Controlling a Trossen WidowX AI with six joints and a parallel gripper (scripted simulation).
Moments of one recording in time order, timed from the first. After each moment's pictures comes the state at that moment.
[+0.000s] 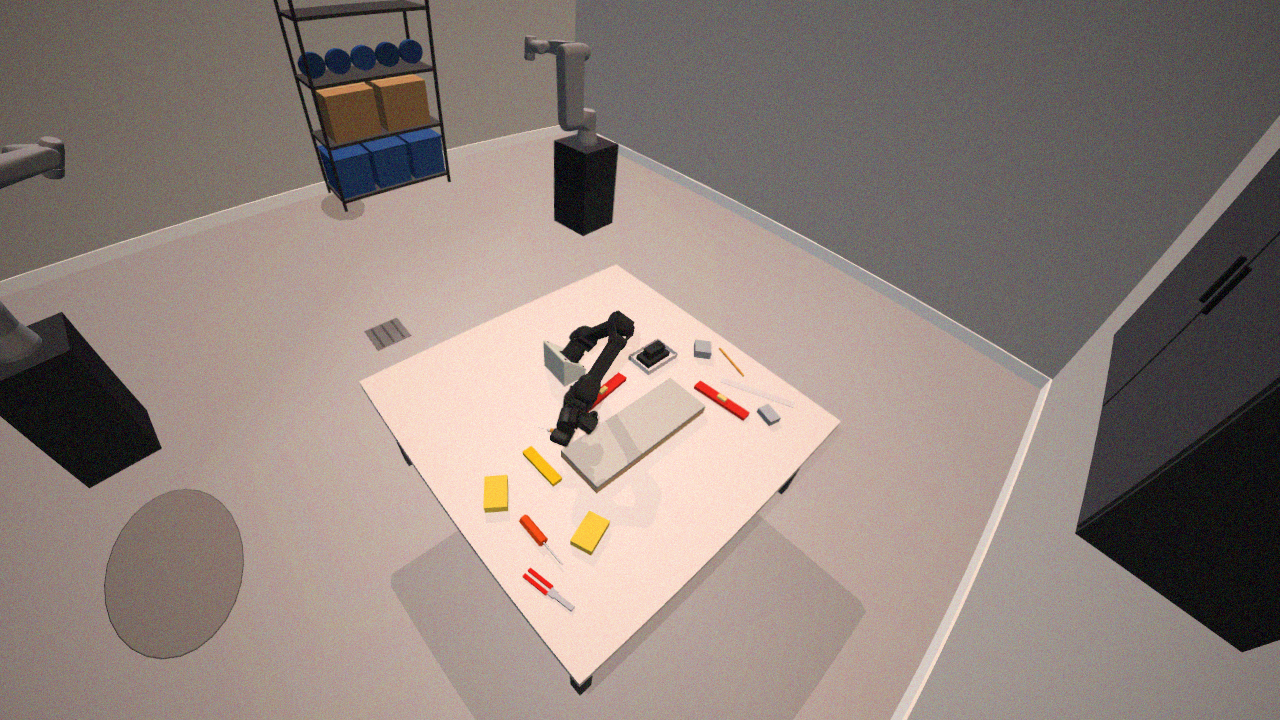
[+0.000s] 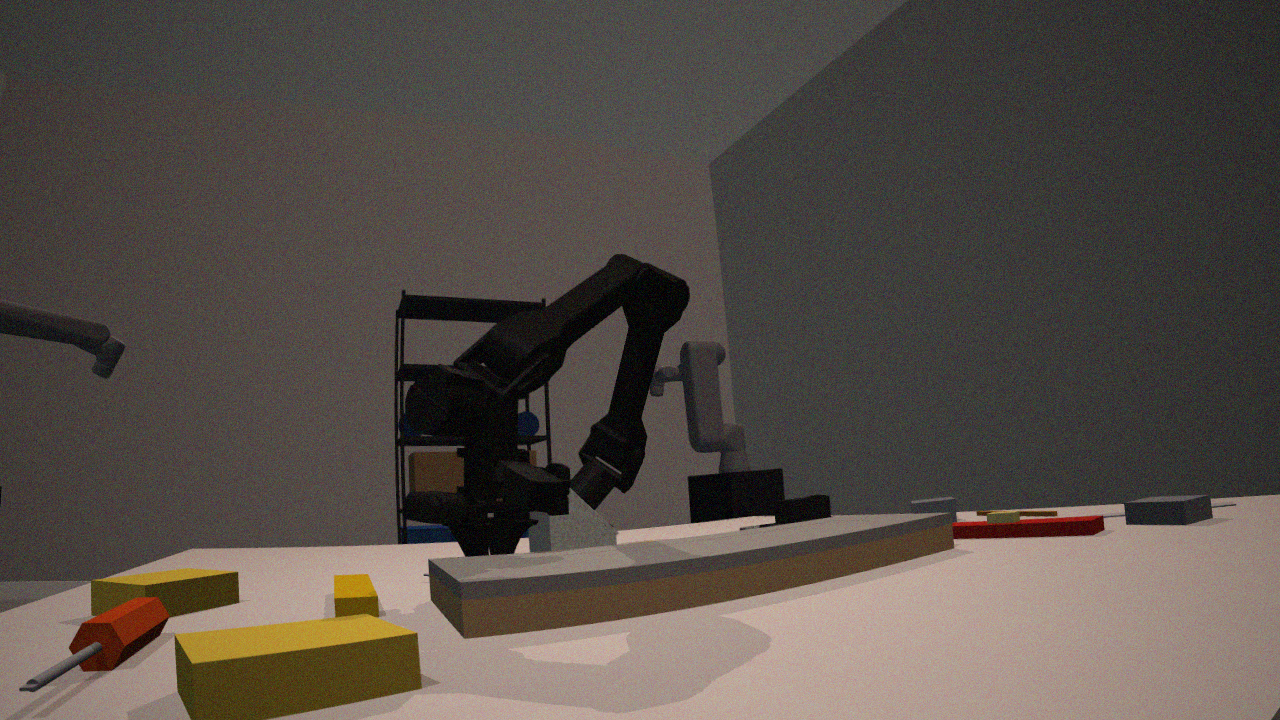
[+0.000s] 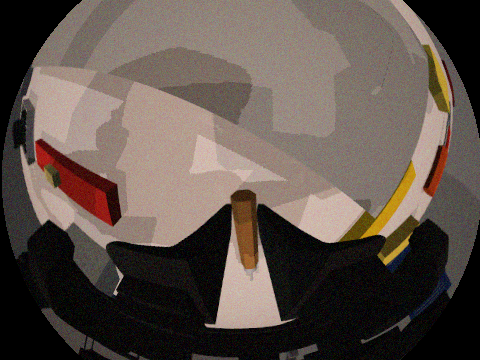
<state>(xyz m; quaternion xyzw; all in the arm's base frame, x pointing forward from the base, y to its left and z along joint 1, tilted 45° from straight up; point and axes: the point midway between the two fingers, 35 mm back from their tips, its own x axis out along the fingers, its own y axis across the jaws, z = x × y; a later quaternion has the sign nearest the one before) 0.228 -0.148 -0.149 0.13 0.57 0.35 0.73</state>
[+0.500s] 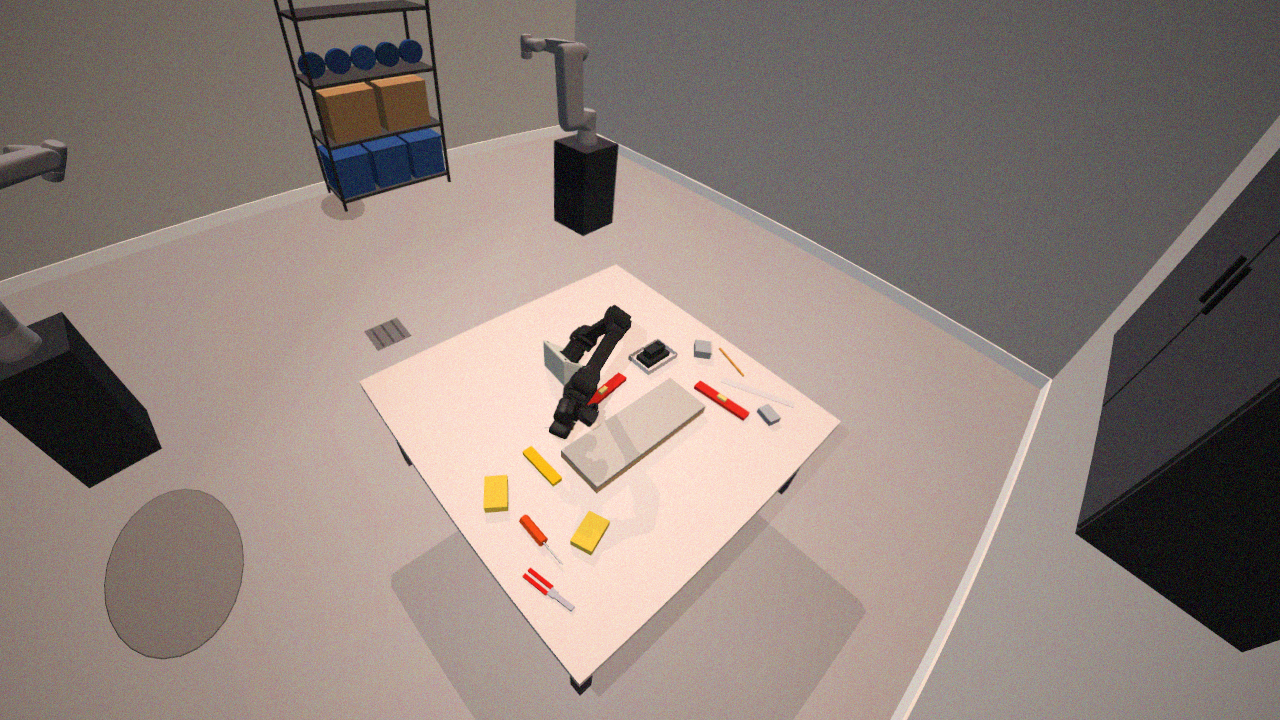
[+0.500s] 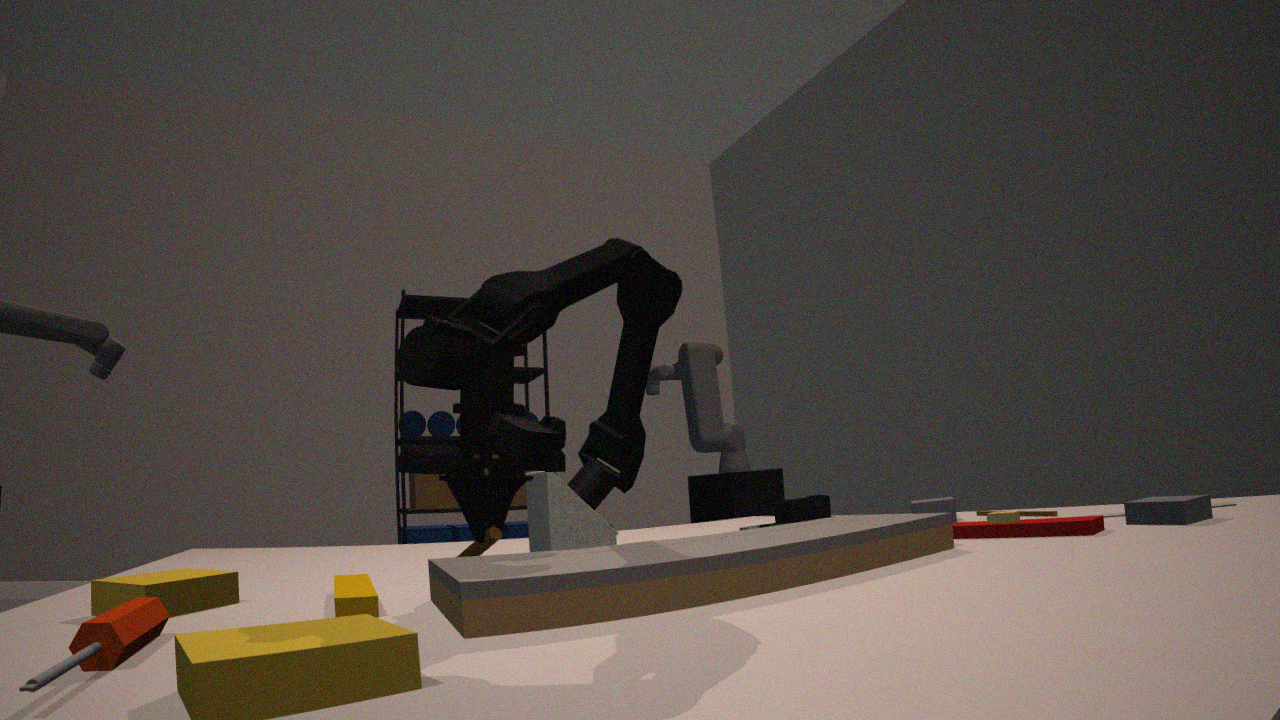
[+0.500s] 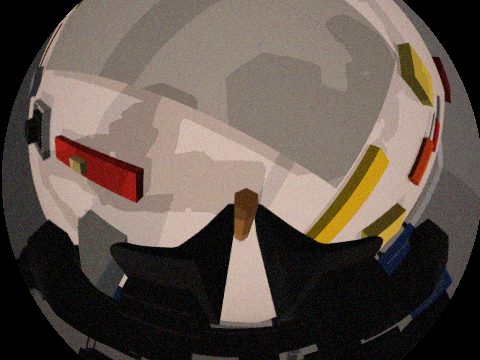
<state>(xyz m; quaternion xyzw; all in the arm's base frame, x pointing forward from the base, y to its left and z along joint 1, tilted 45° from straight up) 0.224 -0.184 -0.117 0.13 0.57 0.35 0.73</state>
